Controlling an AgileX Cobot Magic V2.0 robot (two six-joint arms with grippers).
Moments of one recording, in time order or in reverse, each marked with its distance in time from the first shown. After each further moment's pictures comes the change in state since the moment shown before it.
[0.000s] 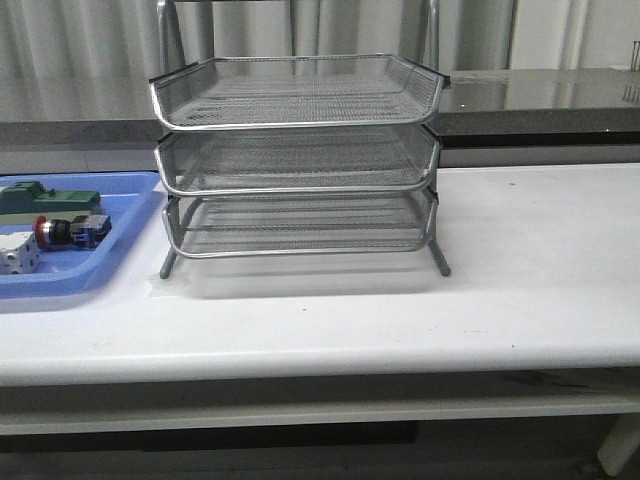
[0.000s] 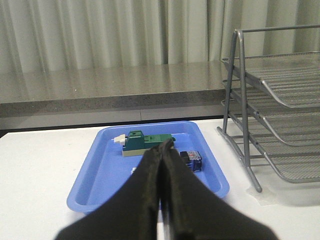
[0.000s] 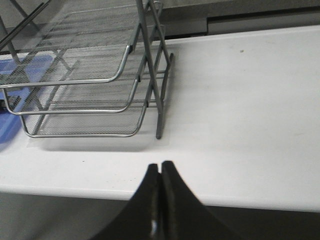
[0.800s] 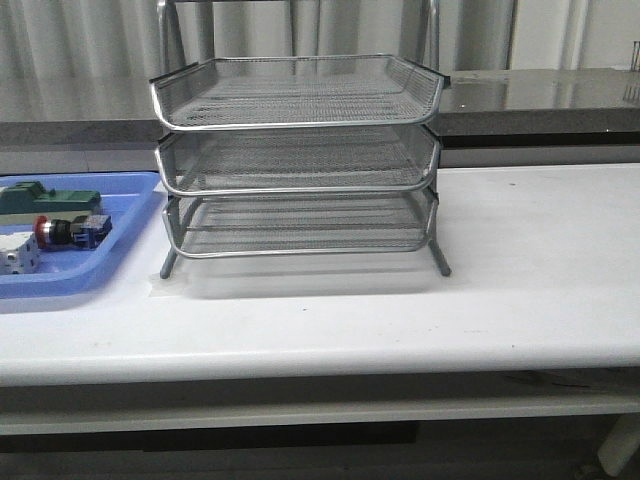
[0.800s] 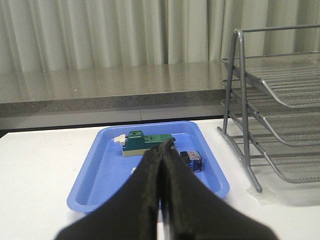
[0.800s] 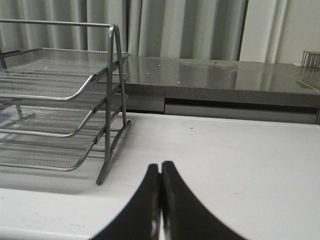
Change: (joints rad) left arm 0.000 0.000 0.000 0.000 0.000 0.000; right arm 0.000 -0.577 0.616 -0.234 -0.500 -0.003
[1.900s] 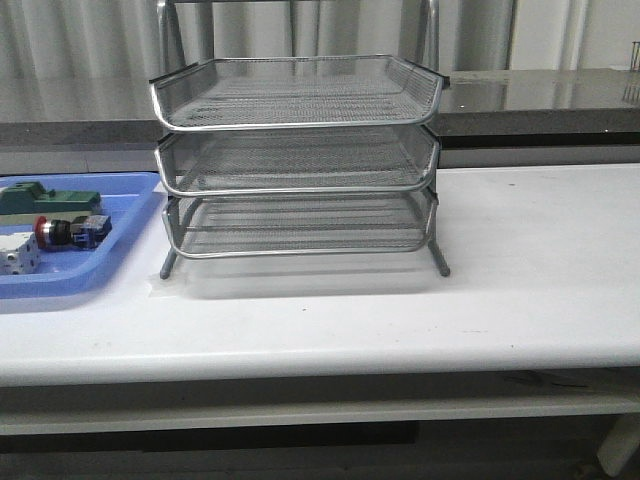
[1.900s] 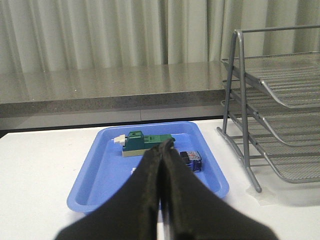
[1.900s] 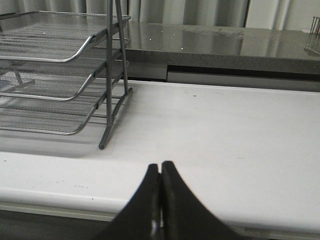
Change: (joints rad) left arm 0.000 0.000 0.000 0.000 0.000 0.000; right arm 0.000 0.000 0.008 0.000 0.106 0.000
